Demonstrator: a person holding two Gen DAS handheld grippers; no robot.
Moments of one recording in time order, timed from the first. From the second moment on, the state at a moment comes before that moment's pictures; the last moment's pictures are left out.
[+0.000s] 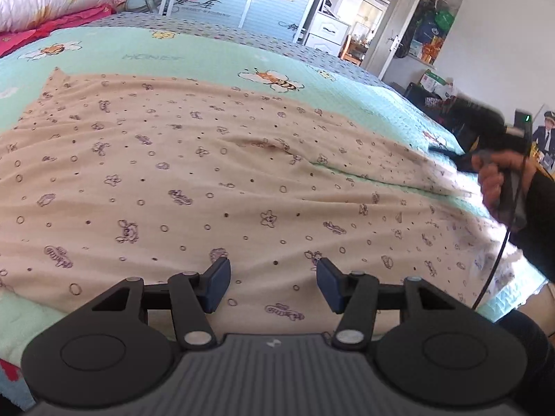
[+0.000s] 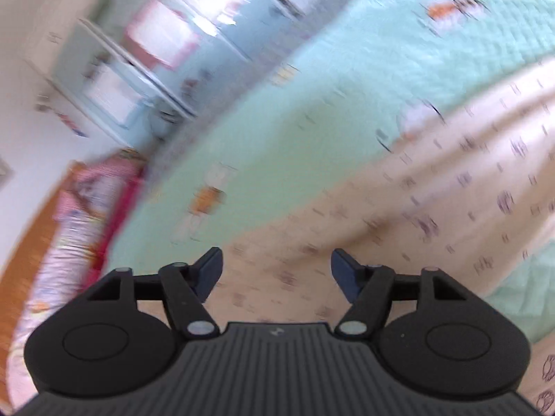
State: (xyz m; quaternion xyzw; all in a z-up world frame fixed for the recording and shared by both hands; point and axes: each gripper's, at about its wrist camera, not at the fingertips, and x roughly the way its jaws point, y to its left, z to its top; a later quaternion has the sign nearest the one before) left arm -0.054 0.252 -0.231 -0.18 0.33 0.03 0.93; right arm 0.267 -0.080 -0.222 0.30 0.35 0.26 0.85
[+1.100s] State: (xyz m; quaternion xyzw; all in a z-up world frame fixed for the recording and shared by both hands) left arm -0.052 0.239 -0.238 -0.14 0.34 0.04 0.93; right arm 0.400 -0.052 -0.195 0.00 0.43 0.25 0.87
